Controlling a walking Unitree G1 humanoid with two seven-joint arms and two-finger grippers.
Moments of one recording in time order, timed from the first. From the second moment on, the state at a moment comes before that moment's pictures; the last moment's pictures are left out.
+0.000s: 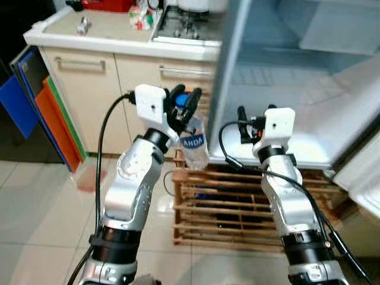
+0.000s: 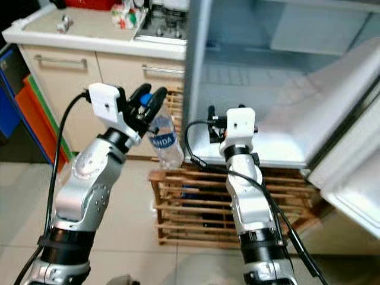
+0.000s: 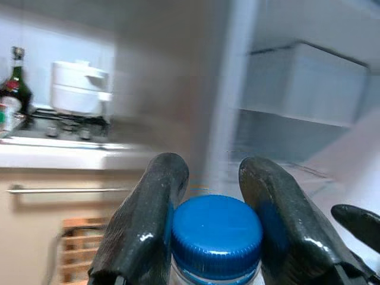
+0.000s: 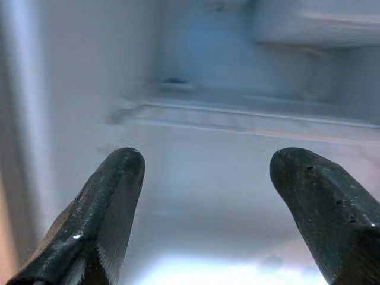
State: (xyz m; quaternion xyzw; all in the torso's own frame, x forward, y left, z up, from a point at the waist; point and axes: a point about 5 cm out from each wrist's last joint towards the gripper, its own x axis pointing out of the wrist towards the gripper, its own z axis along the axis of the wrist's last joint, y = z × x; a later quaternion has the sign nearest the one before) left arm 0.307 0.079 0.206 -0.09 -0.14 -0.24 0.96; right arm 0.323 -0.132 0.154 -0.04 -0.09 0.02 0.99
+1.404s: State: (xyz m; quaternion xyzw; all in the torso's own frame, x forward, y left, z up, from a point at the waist) left arm 0.354 0.018 0.228 -0.03 -0.15 -0.31 0.94; right arm 0.262 -0.167 0.065 -0.07 0.08 0.12 0.99
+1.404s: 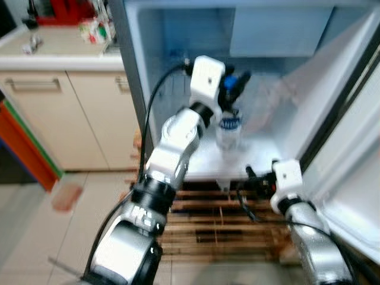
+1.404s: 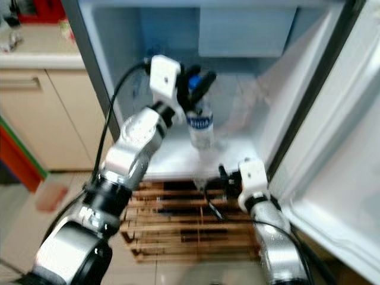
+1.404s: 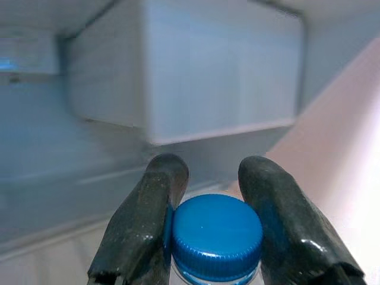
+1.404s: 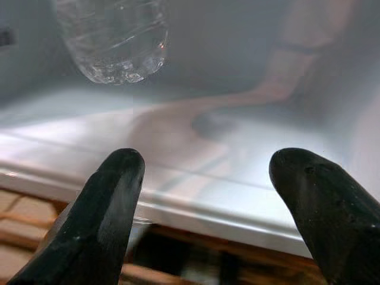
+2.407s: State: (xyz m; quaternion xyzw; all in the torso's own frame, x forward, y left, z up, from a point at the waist) left arm 0.357 -0.004 0.145 0.43 -0.14 -0.37 0.81; right arm 0.215 -0.161 0.076 -0.06 0.08 0.10 0.99
